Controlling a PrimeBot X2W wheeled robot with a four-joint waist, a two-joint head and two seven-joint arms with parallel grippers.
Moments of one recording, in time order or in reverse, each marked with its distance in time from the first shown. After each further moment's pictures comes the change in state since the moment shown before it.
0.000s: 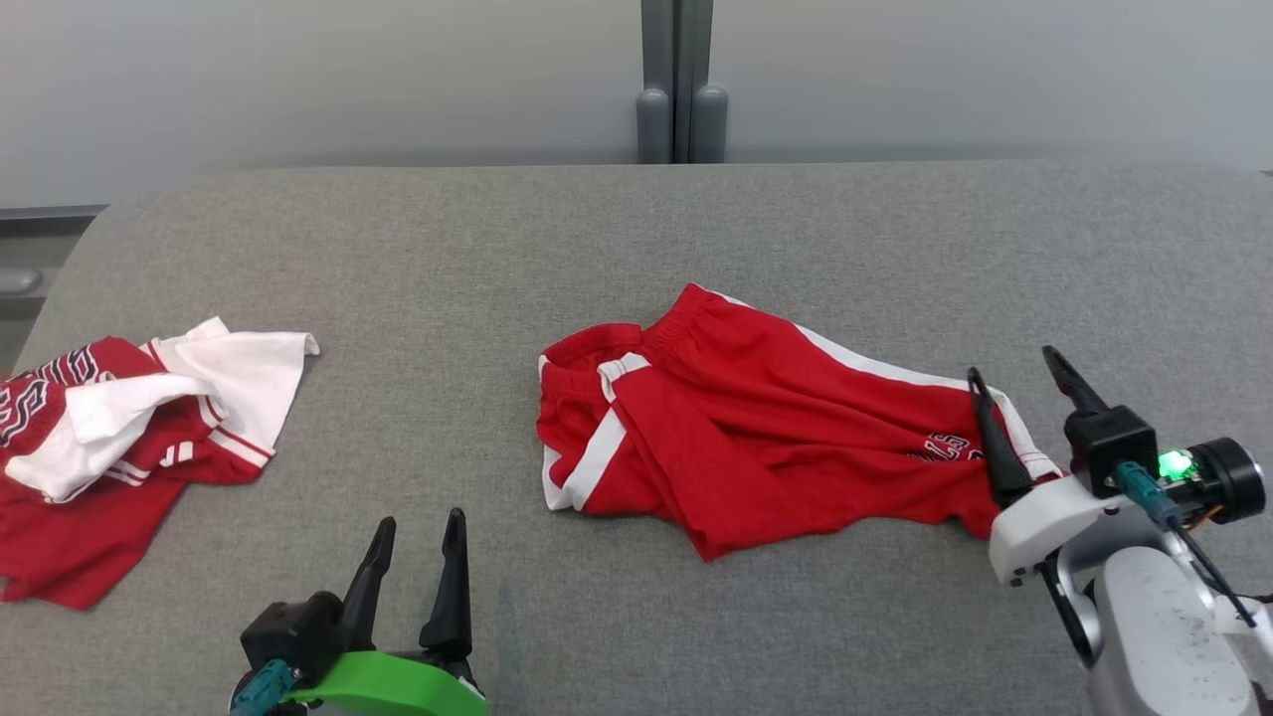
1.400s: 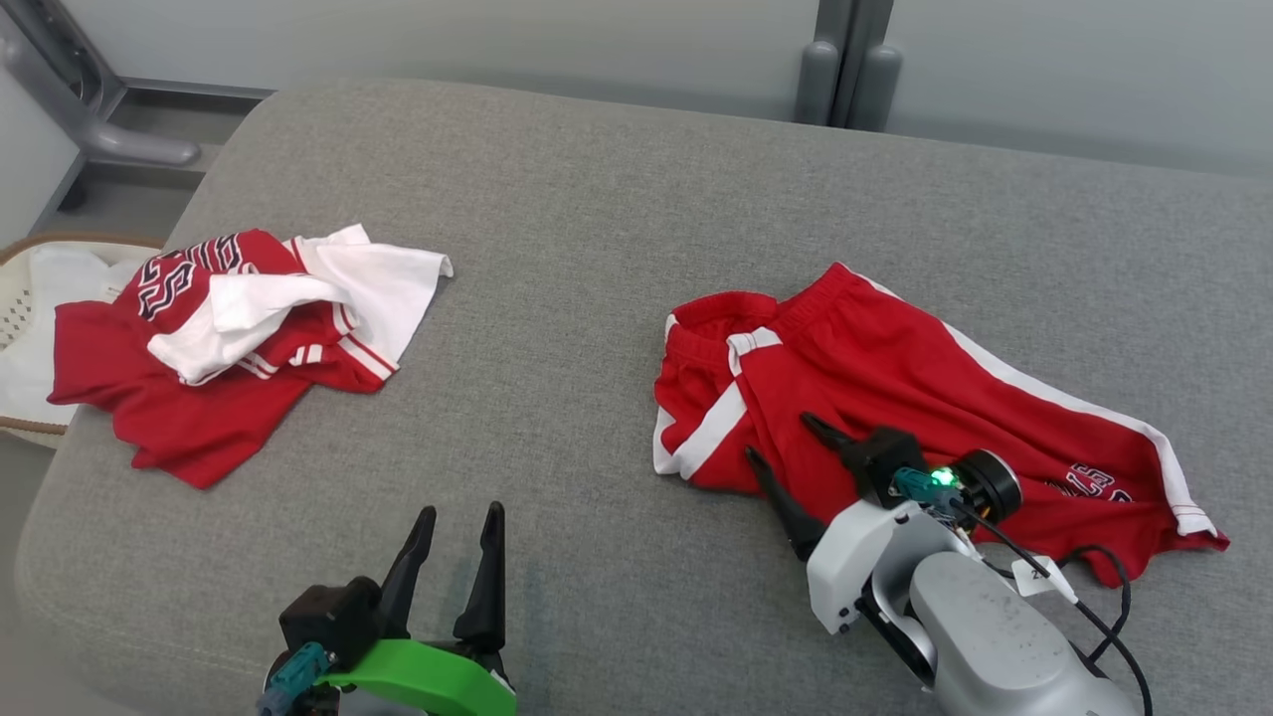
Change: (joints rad) left arm -0.035 0.005 -0.077 0.027 -0.024 0.000 0.000; right arm -0.192 0.074 0.498 0.328 0.292 0.000 0.000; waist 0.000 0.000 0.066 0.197
